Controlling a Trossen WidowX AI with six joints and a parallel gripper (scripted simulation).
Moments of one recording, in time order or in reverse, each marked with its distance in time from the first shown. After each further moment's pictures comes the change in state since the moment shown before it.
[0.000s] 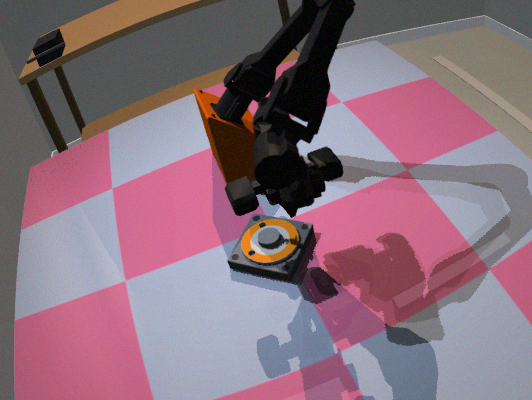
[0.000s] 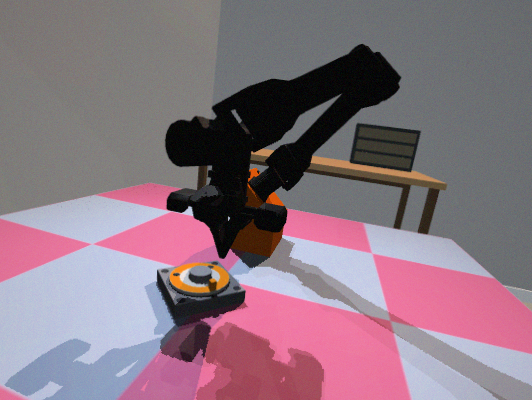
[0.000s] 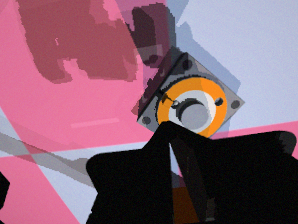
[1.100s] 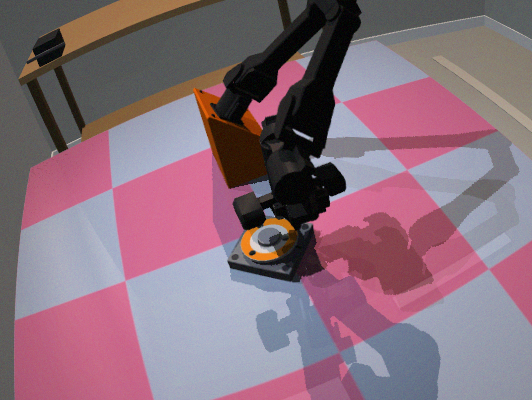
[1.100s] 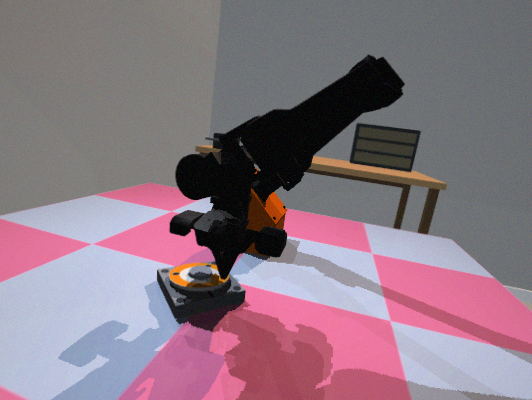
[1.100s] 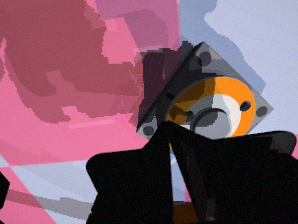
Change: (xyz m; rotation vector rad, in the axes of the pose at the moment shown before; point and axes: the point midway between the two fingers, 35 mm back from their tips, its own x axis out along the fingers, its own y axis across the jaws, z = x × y) arm 0.040 0.005 -0.004 -0.008 -0.004 -0.002
